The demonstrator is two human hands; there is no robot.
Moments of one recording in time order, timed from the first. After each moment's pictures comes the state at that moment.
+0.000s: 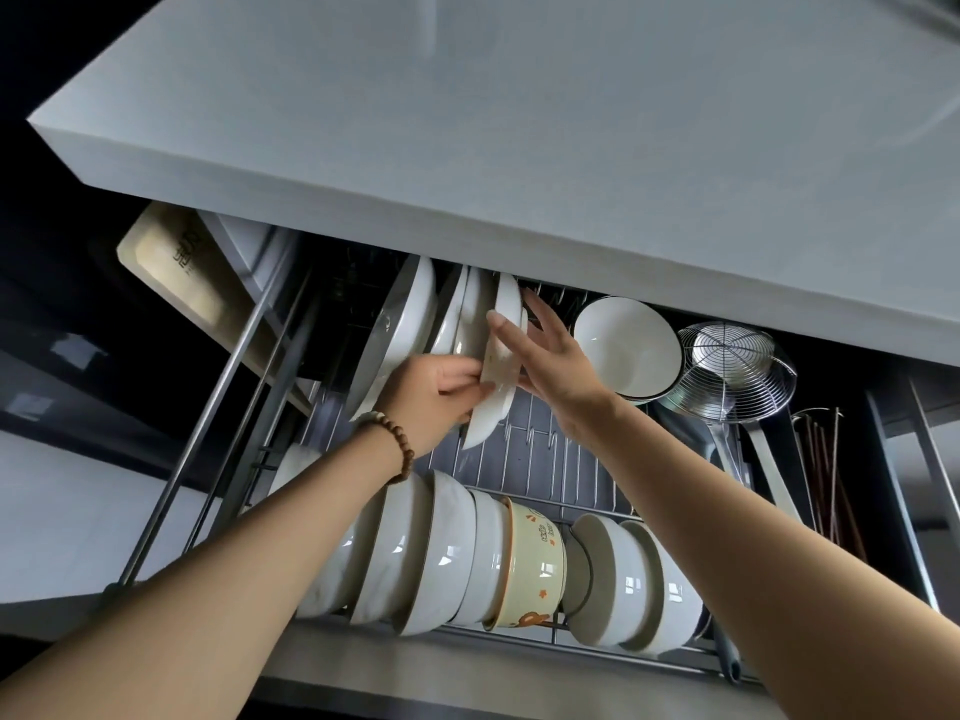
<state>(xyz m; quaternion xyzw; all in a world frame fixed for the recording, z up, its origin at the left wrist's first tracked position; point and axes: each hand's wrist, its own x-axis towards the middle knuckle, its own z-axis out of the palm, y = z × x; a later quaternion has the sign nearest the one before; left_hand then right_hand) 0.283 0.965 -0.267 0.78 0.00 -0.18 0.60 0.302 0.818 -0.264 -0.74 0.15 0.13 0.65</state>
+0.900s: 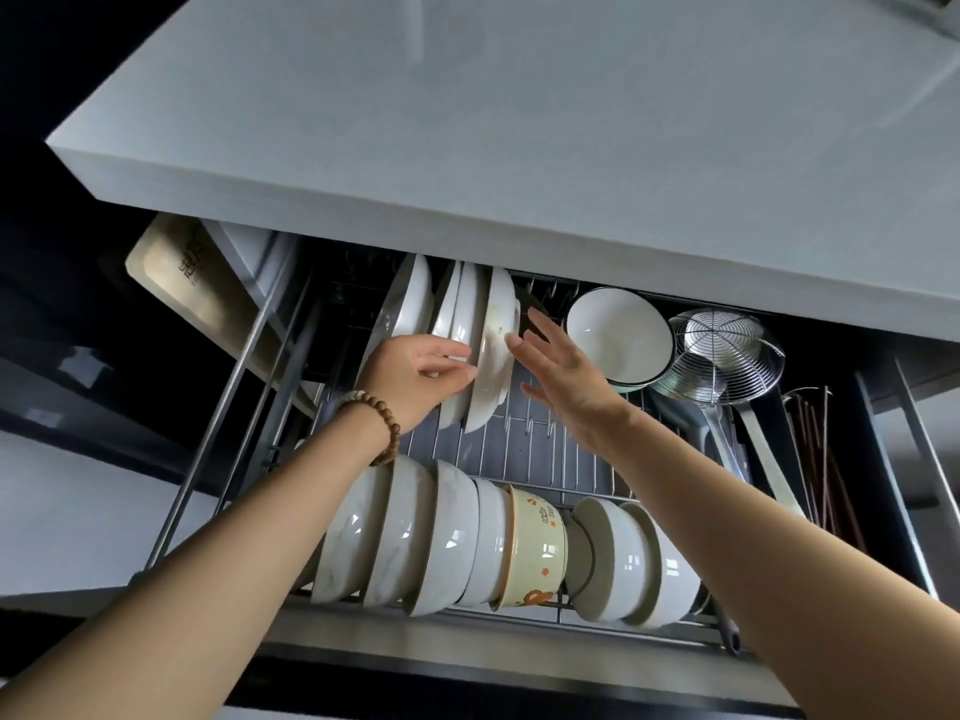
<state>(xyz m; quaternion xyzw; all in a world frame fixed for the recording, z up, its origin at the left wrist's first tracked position) 0.286 0.980 -0.255 0.81 0.04 -0.17 0.57 0.283 0.801 -0.271 -0.71 0.14 0.16 0.67</state>
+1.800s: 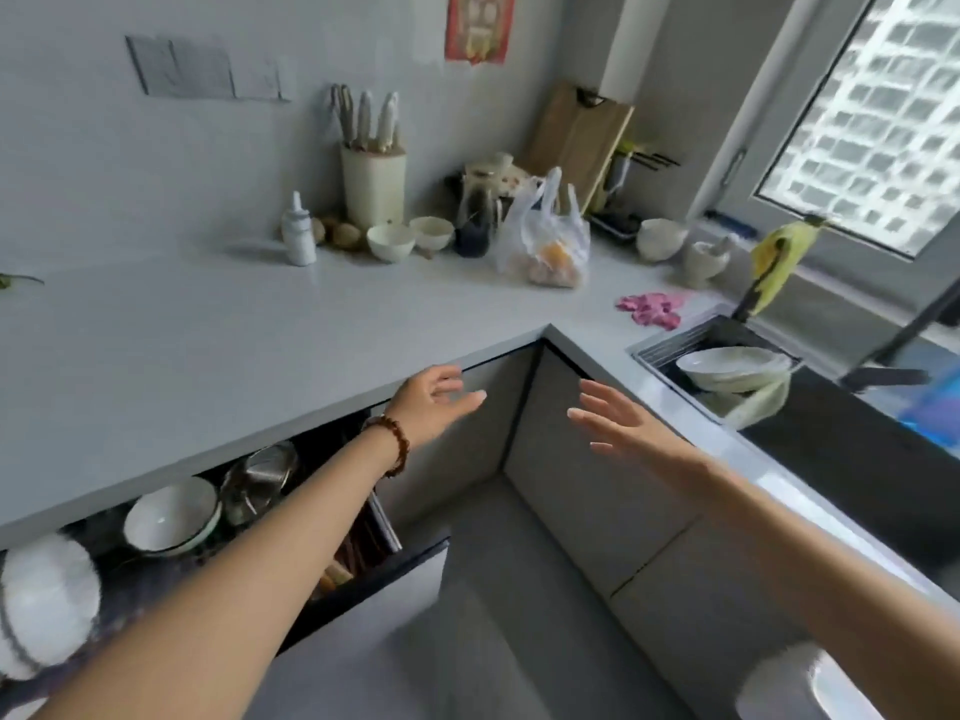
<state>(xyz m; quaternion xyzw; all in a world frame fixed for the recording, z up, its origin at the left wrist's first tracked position) 0.039 0.532 0.078 0.74 -0.30 -0.32 0.52 -0.159 0.373 0.091 -0.74 0.32 -0.08 0.58</state>
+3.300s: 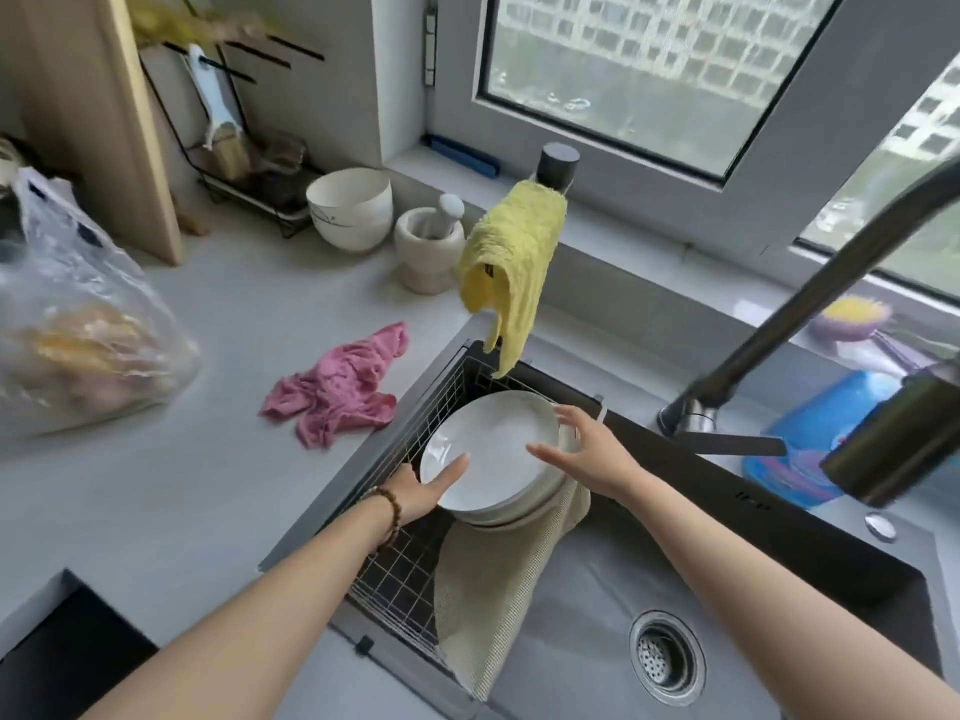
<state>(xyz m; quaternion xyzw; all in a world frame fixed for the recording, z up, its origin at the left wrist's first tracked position) -0.080 -0.162 -0.092 0.76 -0.36 -0.52 0.12 -0.297 -0.251 -0.044 -0.74 0.58 -0.07 0.35</state>
